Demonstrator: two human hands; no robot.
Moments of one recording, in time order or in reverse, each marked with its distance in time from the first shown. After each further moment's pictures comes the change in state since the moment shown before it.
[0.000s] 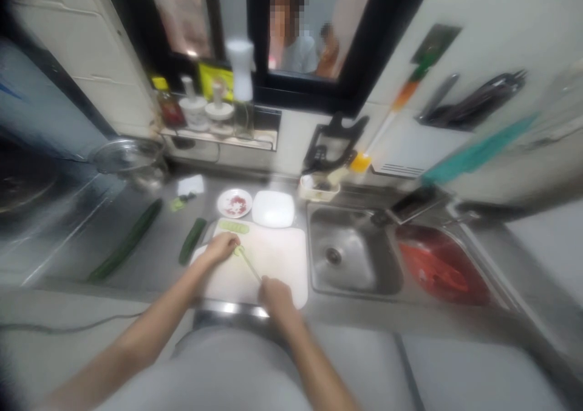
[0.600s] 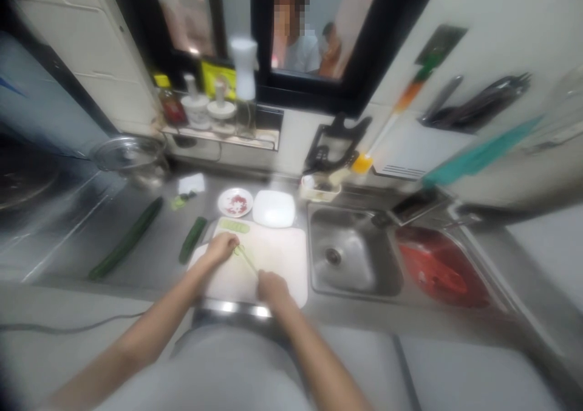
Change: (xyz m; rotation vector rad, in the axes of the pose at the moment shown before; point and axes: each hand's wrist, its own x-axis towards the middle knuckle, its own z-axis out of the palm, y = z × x) left_hand -0.008 0.004 0.001 -0.058 0.053 -0.061; right_hand 0.013 -0.008 -0.013 -0.064 -0.031 -0.051
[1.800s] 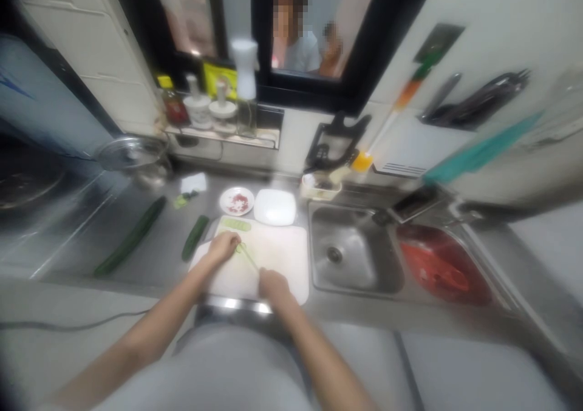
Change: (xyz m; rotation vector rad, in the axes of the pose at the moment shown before) left_hand -0.006 0.003 0.001 0.034 0.013 -0.032; right_hand 0.000 -0.002 0.004 -0.003 -0.008 0.013
